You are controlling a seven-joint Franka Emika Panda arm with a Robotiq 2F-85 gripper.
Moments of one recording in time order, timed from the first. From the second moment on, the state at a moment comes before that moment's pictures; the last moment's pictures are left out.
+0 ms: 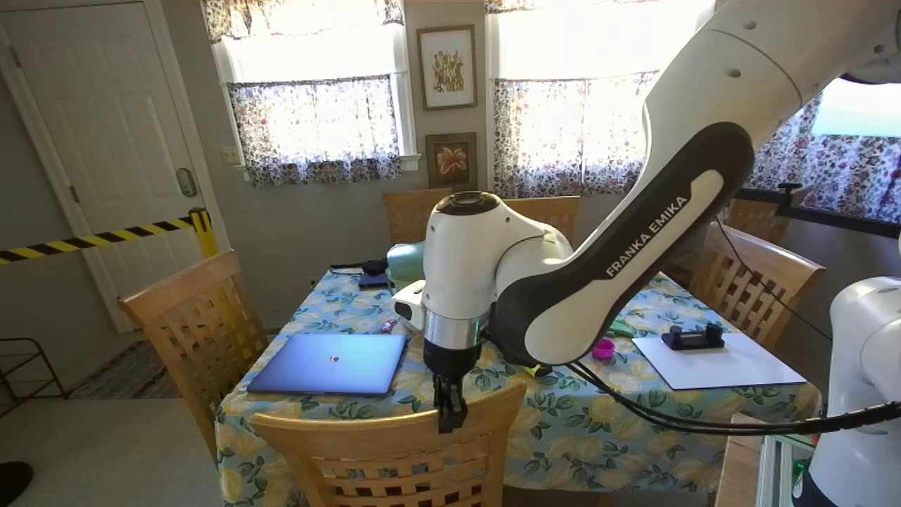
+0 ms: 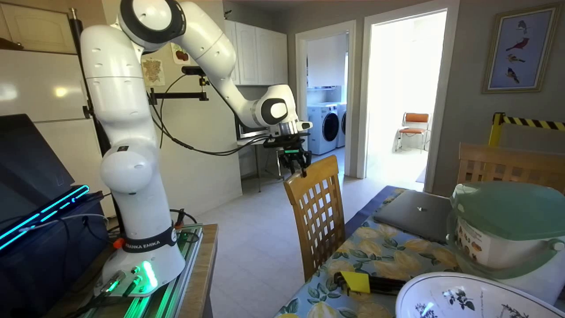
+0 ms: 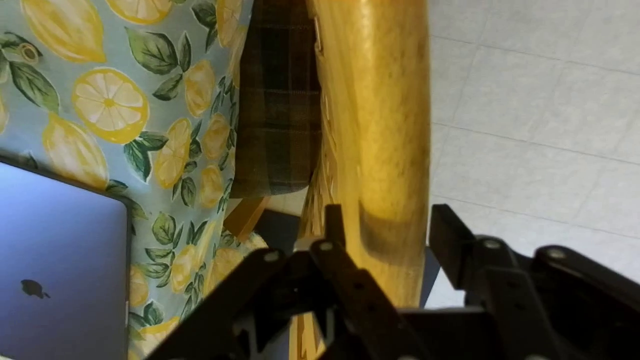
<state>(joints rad) 0.25 -0.01 0.23 -2.40 -0.23 2.57 -0.22</state>
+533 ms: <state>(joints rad) 0.26 -0.01 0.24 -2.40 -0.26 2.56 -0.22</state>
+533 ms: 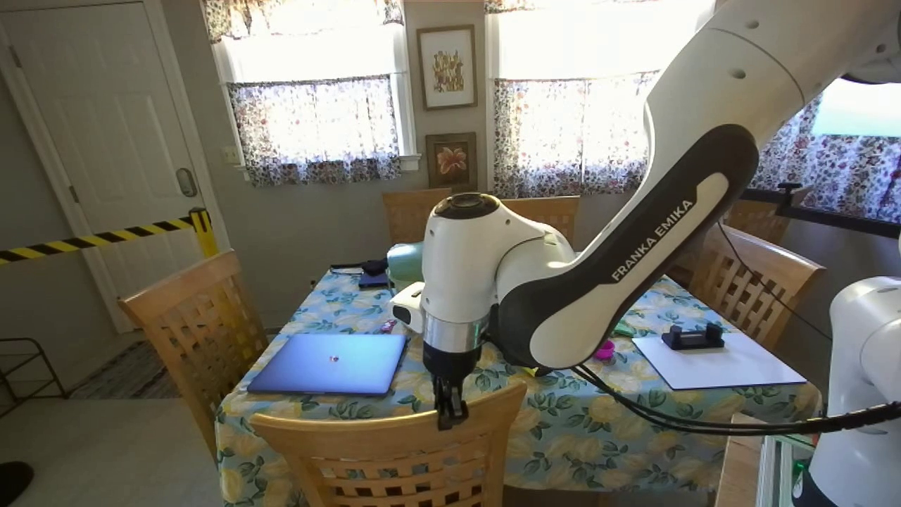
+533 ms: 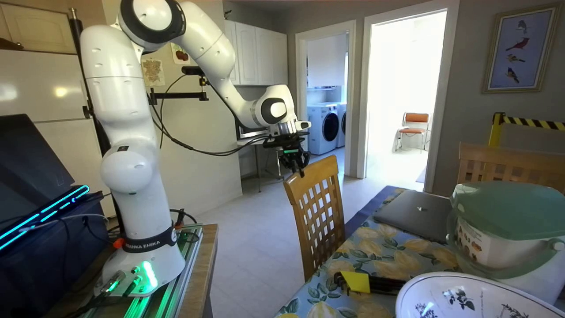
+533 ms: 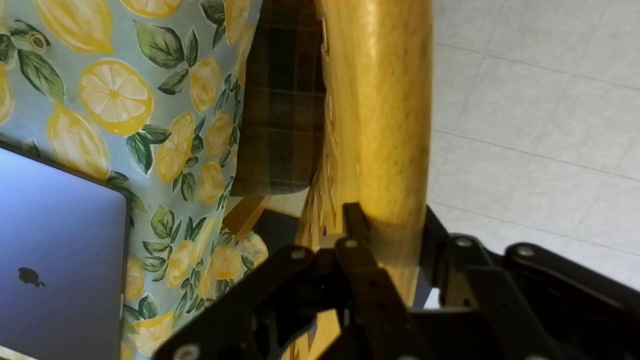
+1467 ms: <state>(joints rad) 0.30 -0.03 0.30 -2.41 0.06 2.54 -0.42</state>
